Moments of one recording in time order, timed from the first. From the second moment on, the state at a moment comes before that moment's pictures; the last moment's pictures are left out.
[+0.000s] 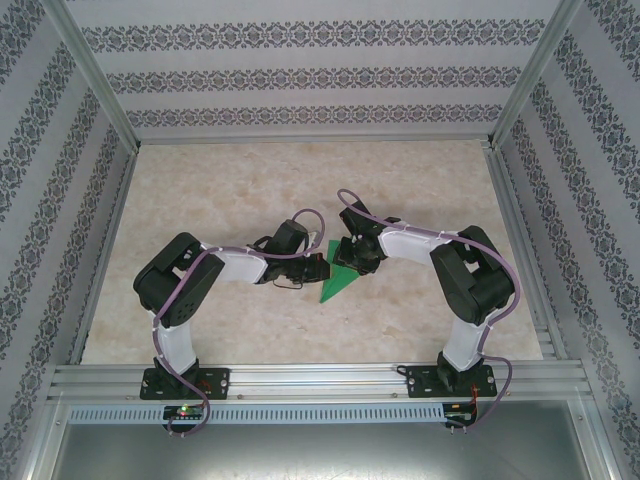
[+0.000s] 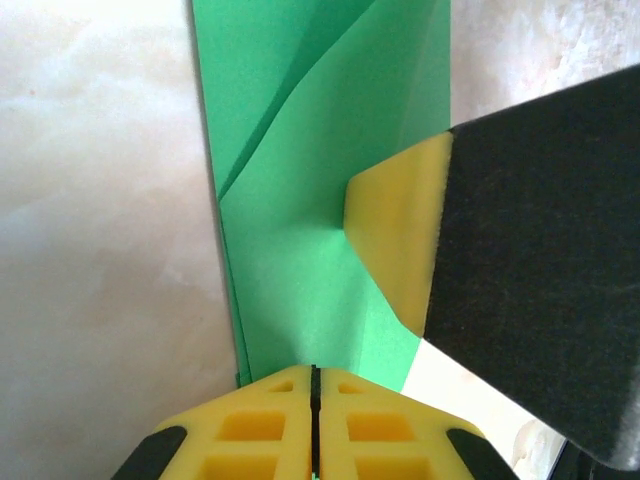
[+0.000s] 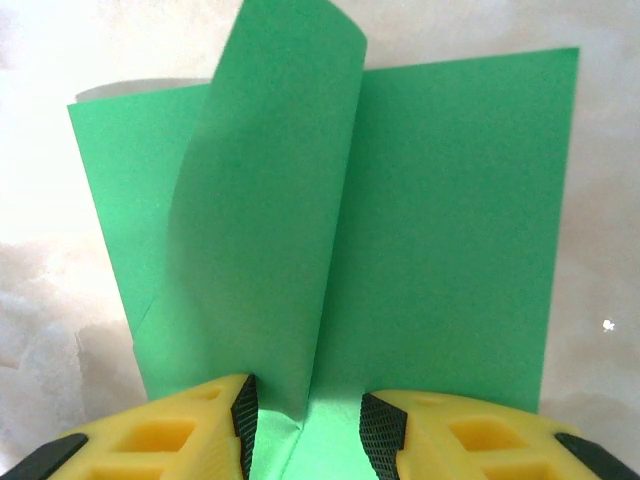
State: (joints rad) left arm -0.63 1.86 0.88 0.13 0.49 -0.74; right arm 0.56 1.83 1.03 -0.46 -0.16 0.87
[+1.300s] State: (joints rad) left arm -0.64 1.91 1.03 -0.13 0.50 -0.65; right arm 0.50 1.65 0.89 -0.31 -0.39 0.67
